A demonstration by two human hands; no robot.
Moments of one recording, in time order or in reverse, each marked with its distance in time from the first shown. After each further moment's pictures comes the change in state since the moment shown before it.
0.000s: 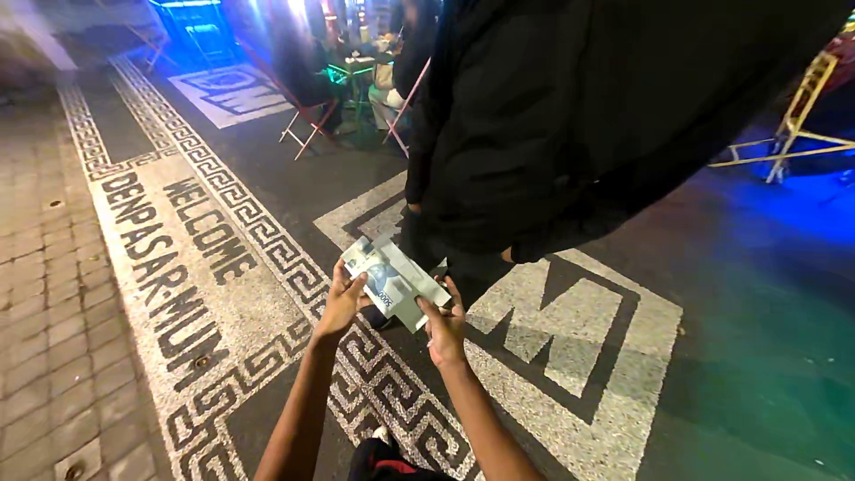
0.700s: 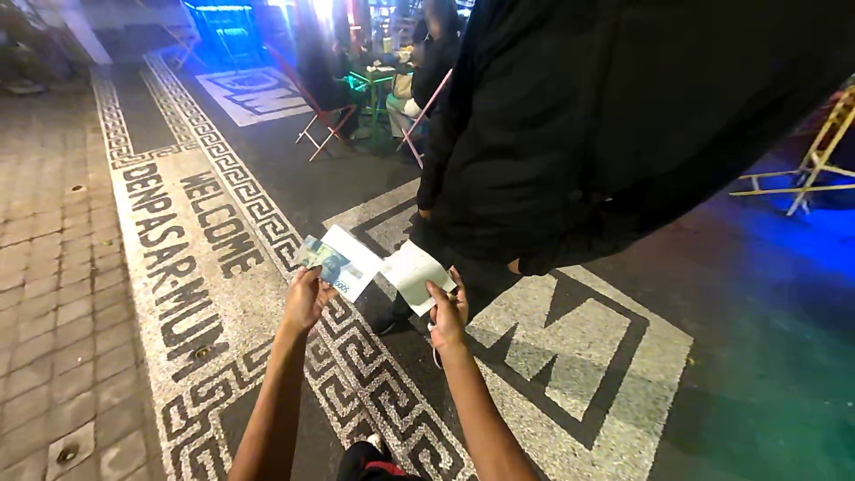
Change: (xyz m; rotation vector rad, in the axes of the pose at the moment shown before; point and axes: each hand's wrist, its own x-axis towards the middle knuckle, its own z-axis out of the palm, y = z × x) left_hand 0.009 0.024 -0.069 -0.222 0.303 -0.008; right_hand 0.036 -0.008 0.018 0.047 0.028 0.053
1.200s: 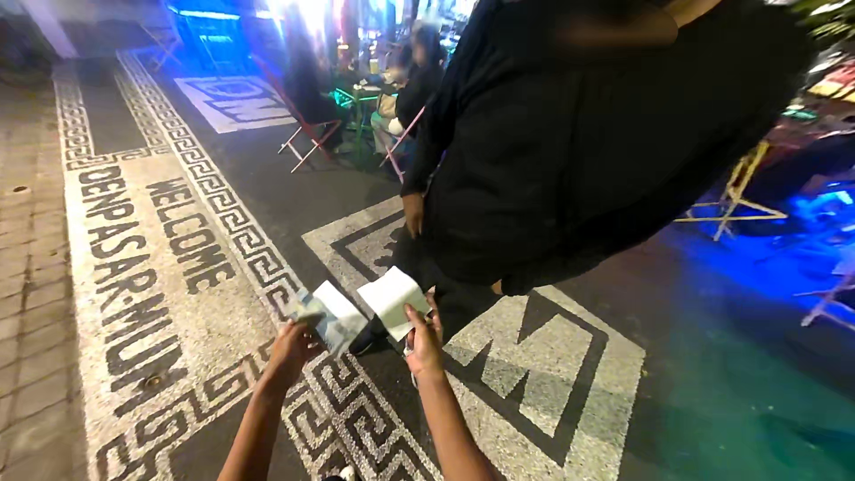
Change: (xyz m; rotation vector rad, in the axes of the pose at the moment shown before) left_hand -0.027 -0.059 -0.030 0.155 0.066 -0.139; right_hand -0.003 0.006 -0.004 -0.022 -0.005 0.095
